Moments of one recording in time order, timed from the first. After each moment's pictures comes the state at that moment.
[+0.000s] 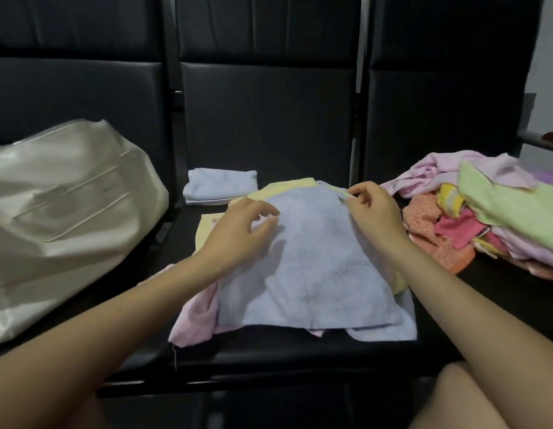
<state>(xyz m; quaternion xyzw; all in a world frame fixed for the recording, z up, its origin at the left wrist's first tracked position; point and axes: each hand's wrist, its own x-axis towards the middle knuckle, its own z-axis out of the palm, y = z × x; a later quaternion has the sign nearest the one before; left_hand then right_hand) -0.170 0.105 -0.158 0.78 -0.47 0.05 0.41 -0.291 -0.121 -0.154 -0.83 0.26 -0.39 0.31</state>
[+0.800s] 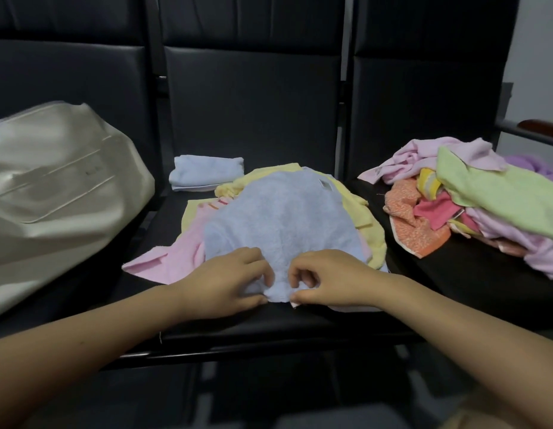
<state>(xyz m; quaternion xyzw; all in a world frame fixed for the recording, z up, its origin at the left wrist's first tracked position) -0.207 0.147 -0.207 0.72 -0.68 0.01 0.16 -0.356 -0.034 -0.182 -0.99 0.02 -0.01 0.17</state>
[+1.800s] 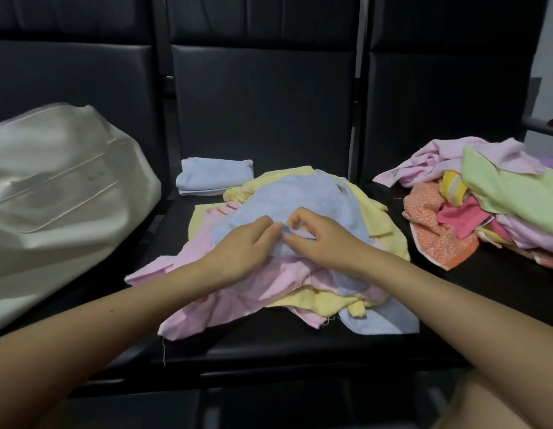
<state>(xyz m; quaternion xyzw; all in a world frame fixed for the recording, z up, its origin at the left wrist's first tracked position) -0.194 0.103 -0.174 0.79 -0.47 -0.07 0.37 -0.292 -0.049 -0.171 -0.92 0.05 -0.15 0.35</state>
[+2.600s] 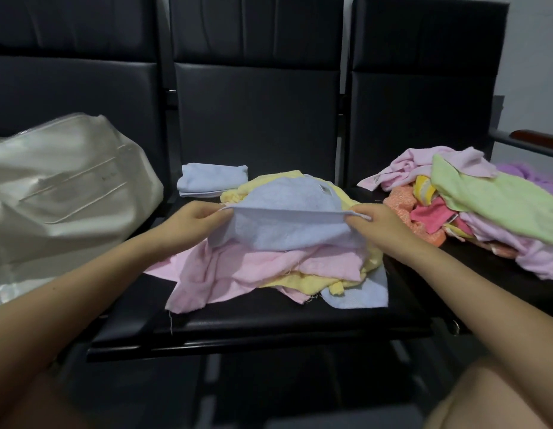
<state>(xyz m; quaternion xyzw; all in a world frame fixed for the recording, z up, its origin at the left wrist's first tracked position) -0.164 0.166 -0.147 0.77 -0.46 -0.14 0.43 -0.366 -0.100 -0.151 -0.90 0.20 -0.24 0.32</state>
